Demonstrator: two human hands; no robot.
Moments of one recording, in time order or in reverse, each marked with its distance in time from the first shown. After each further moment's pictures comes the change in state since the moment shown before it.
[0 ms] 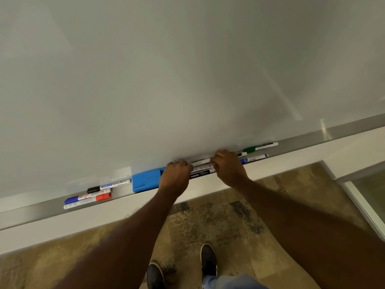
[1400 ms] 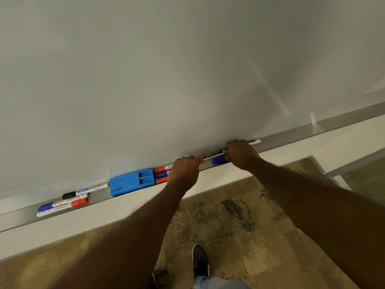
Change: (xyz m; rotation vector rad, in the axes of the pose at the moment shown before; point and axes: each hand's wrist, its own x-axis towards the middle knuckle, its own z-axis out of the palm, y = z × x) left_hand 0.050 0.075 0.009 -0.175 0.049 0.012; right_hand 0.005 0.108 -0.044 -0.459 -0.447 -0.055
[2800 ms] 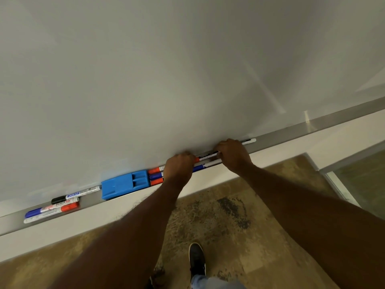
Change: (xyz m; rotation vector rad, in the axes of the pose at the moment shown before) left_hand 0.016 -0.003 0.004 0.037 0.008 -0.068; right_hand -0.004 -0.019 0.001 0.381 0.311 0.142
